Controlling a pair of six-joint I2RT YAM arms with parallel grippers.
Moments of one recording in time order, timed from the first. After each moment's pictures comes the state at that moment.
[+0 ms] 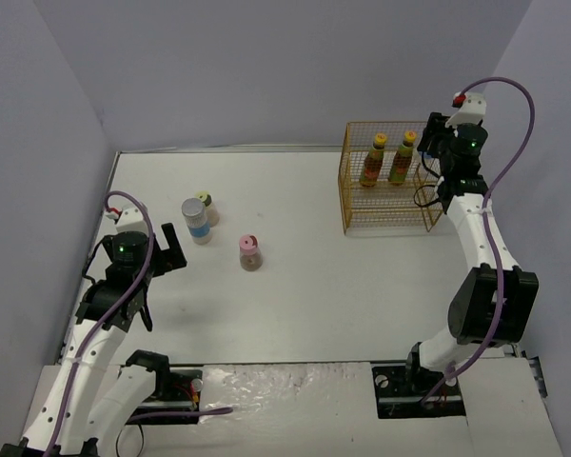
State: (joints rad) left arm -0.20 0.71 0.79 -0.64 -0.26 -0.32; right arm -0.11 1.55 1.31 0.15 0.03 0.02
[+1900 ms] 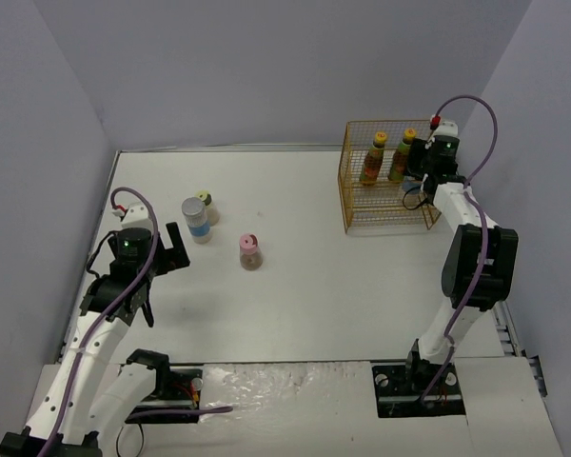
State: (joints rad) left arm -0.20 0.76 0.79 -0.64 -0.23 -0.32; right arm -0.11 1.83 1.36 0.01 0.06 0.07
